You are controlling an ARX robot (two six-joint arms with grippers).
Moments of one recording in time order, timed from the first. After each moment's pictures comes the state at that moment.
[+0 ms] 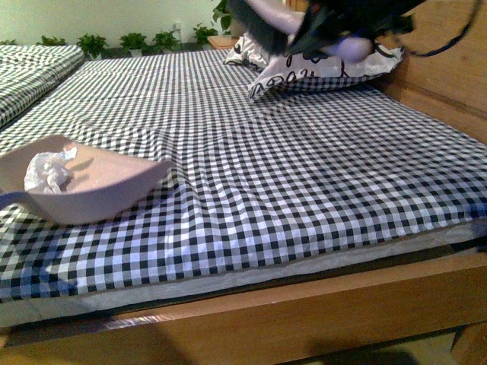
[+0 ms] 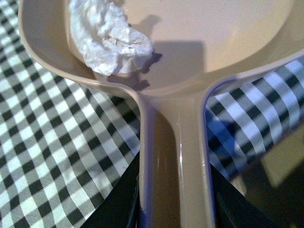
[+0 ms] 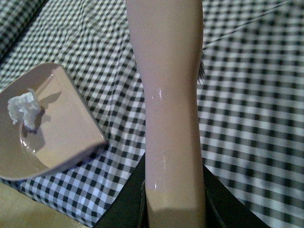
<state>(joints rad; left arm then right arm) 0.27 1.76 0.89 0.15 0.47 0.63 0.38 1.99 1.72 -0.24 -0.32 0.08</state>
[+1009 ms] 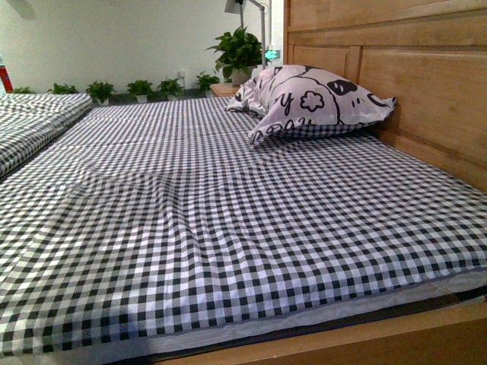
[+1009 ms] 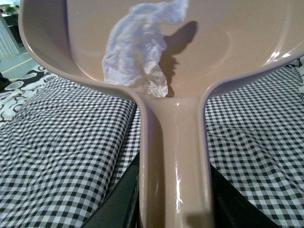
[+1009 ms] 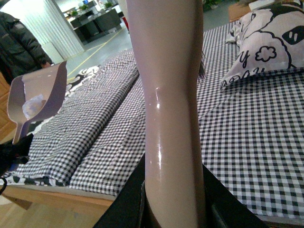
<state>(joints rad) 0.10 0.93 0.70 0.26 -0.12 0.15 -0.26 0.87 1.17 -0.35 -0.93 0.31</state>
